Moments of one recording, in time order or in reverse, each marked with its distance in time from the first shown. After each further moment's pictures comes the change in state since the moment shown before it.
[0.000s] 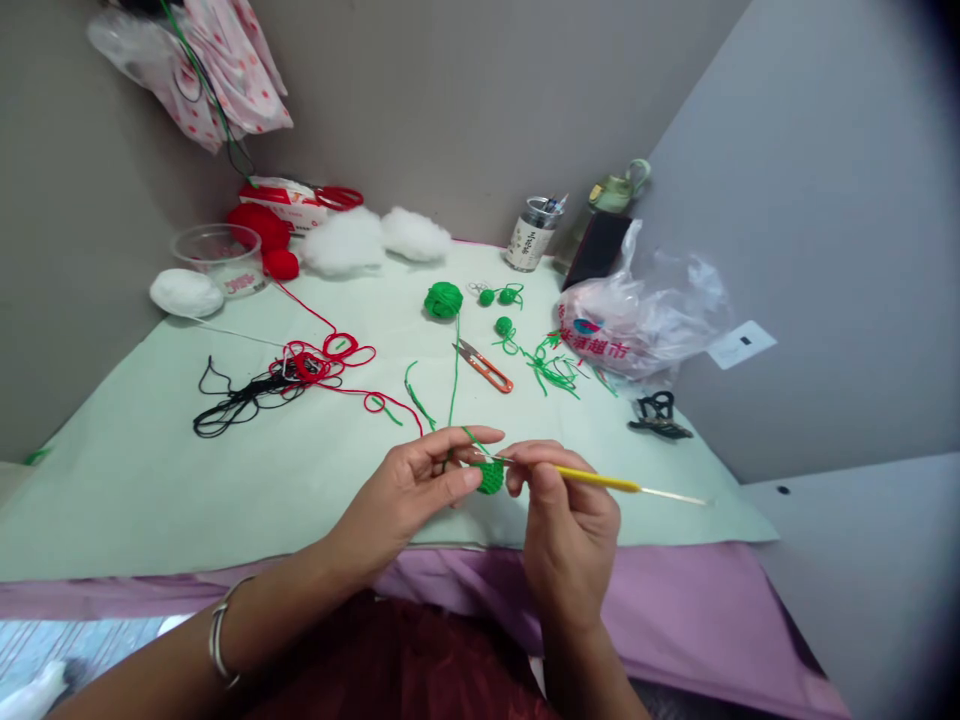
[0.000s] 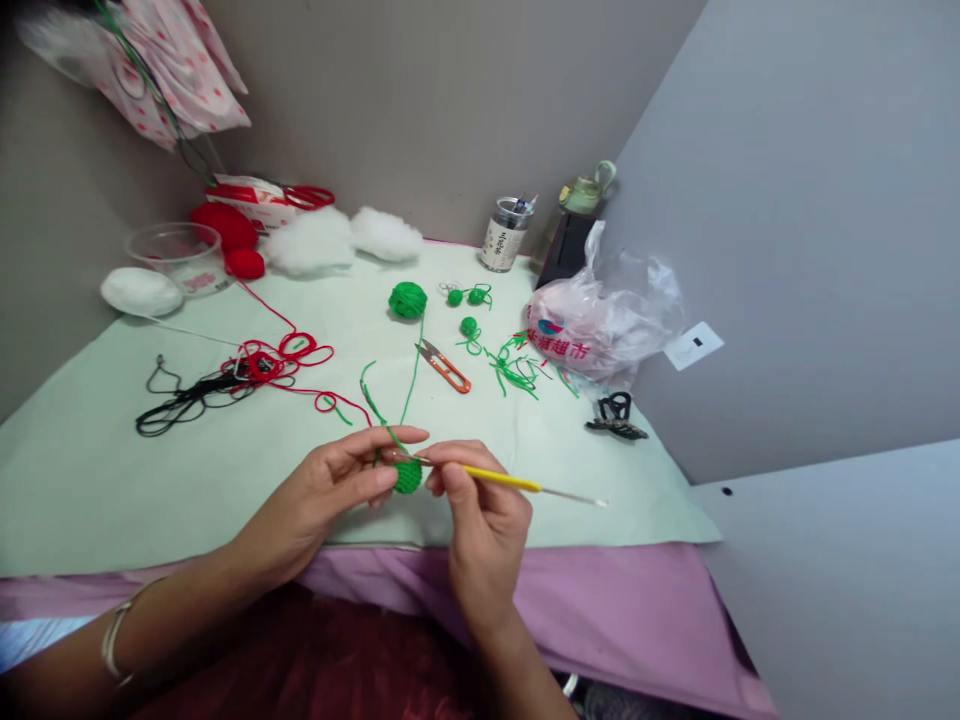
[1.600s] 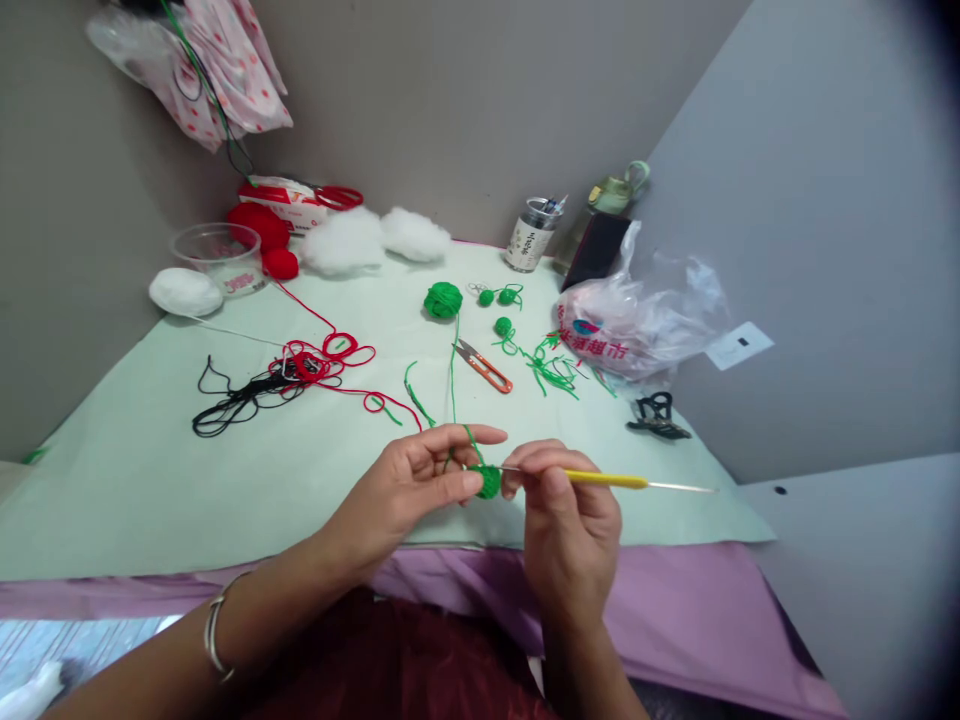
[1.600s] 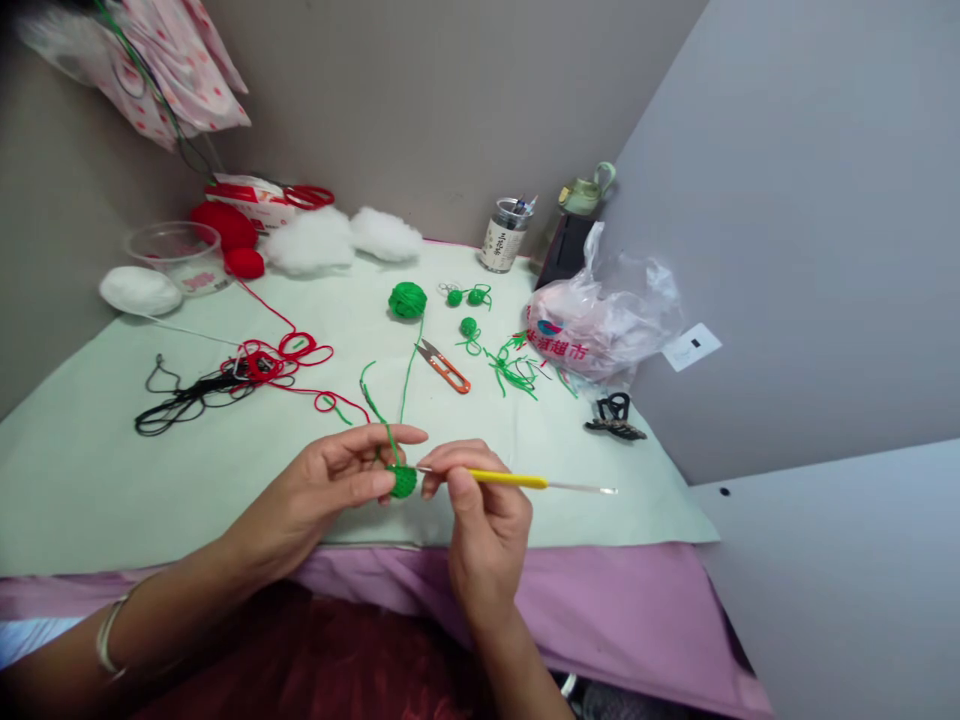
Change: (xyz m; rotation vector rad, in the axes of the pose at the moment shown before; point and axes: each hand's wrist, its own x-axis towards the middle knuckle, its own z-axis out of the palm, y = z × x) left_hand 0.001 0.005 -0.004 -0.099 -0.035 -0.022; right_hand 0.002 -0.006 0.002 0.024 -0.002 -0.072
